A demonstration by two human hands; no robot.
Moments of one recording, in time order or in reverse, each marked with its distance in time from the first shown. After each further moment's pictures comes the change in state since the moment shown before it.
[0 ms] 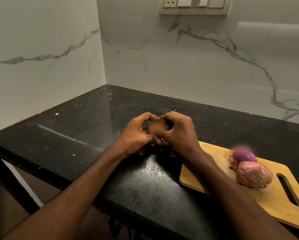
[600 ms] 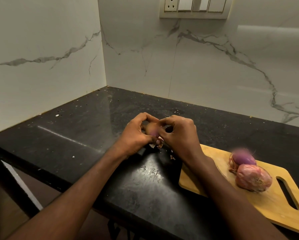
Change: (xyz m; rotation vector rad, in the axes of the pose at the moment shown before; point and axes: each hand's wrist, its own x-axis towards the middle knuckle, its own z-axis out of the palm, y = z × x) left_hand 0.003 -0.003 0.000 0.080 0.095 0.038; right_hand -0.004 -0.002 -0.003 -0.069 0.057 -0.059
